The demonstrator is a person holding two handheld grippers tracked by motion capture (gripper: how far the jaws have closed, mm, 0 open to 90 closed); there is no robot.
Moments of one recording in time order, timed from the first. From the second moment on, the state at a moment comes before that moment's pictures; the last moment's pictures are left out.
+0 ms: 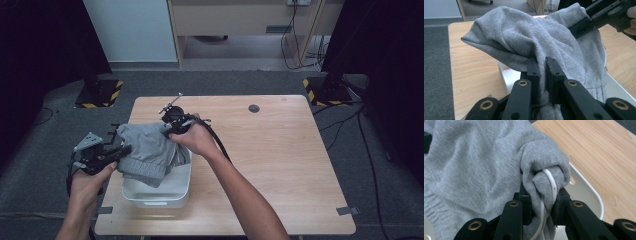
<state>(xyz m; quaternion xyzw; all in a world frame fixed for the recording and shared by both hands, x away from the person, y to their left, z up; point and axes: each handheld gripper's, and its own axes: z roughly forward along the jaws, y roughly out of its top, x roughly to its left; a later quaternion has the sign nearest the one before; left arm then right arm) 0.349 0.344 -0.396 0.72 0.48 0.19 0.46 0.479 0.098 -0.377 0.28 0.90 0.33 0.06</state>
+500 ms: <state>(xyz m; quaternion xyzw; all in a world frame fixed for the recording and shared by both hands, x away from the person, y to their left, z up) 0.354 0.332 -0.421 0.73 0.49 0.16 0.45 0.474 0.076 -0.396 0.29 0.90 0.33 0.05</state>
